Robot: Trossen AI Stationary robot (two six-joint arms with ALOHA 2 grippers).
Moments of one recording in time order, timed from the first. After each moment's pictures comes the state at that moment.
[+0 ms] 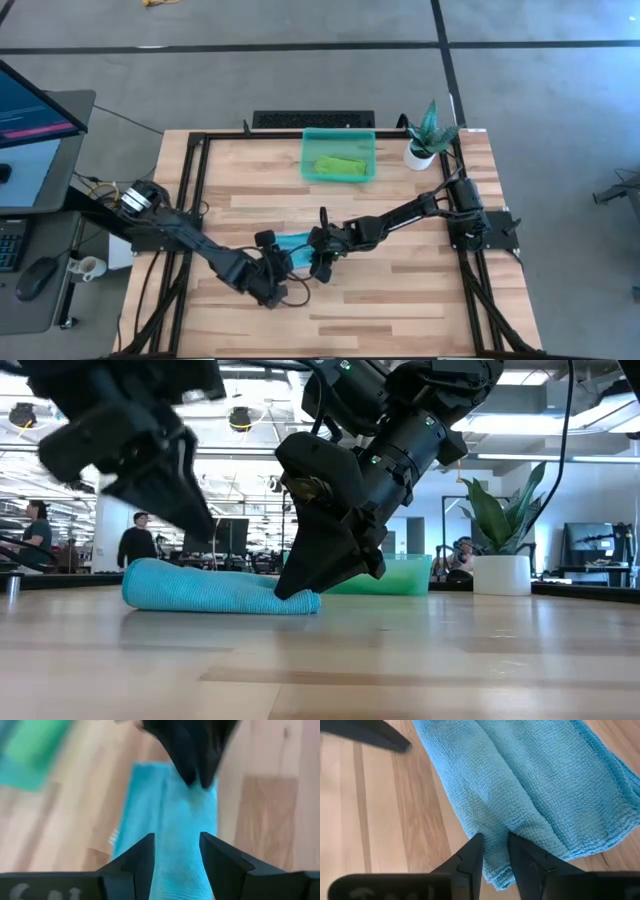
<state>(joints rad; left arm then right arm) -0.56 1.73 1.01 -0.53 -0.68 -0.60 0.20 2.09 1.21 -0.06 -0.05 0.56</state>
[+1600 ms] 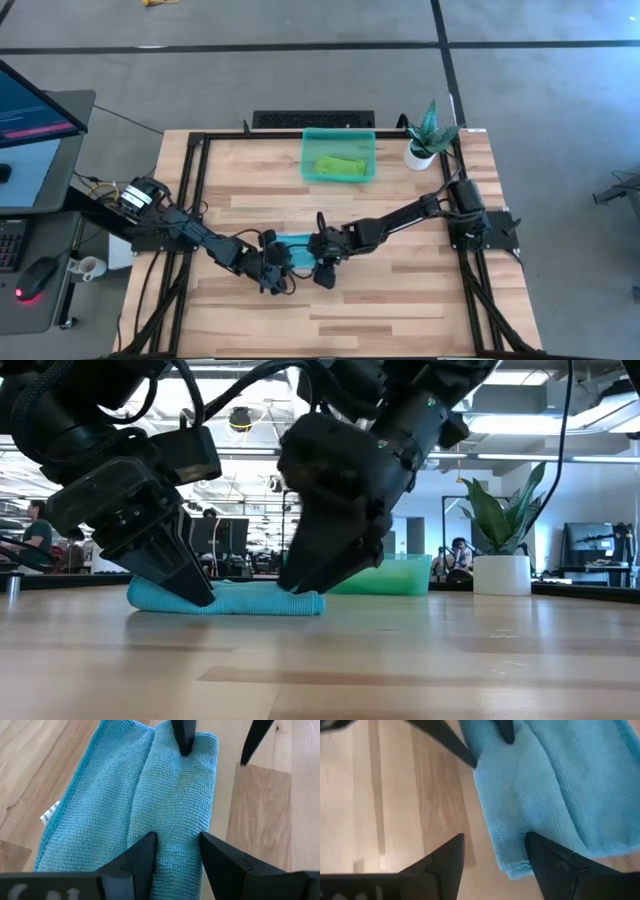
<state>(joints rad) -0.47 1.73 0.69 0.00 -0.43 -0.64 0.22 2.06 1.27 -0.17 -0.08 0.47</state>
